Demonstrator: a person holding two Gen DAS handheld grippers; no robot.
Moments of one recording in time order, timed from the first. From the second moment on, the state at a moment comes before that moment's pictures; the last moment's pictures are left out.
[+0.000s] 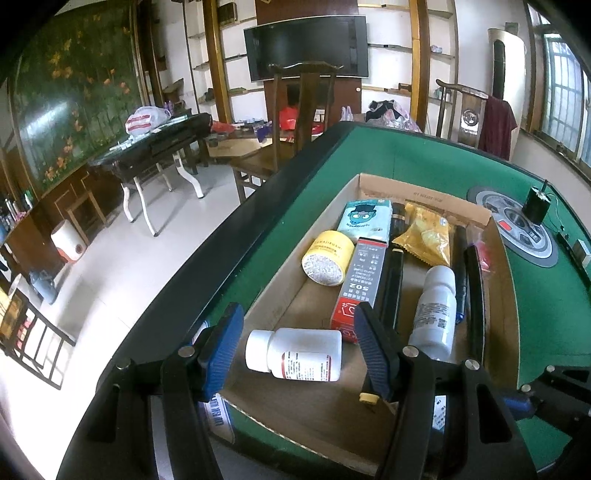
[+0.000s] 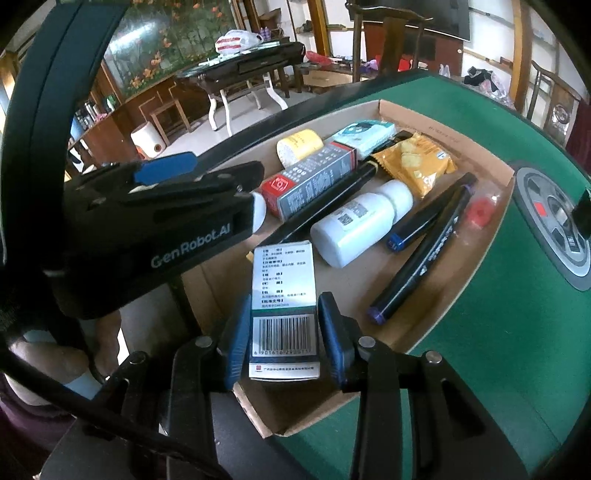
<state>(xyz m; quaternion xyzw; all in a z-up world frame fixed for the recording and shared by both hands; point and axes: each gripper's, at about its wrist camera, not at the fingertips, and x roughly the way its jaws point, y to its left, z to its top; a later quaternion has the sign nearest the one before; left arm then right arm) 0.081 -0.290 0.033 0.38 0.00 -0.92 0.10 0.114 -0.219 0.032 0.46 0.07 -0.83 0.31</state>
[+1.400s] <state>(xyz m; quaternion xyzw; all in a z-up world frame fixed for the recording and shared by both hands) 0.087 -0.145 0.075 0.38 0.02 -0.92 -0.10 0.005 0.204 0.071 0.45 -0.19 -0.87 -0.01</state>
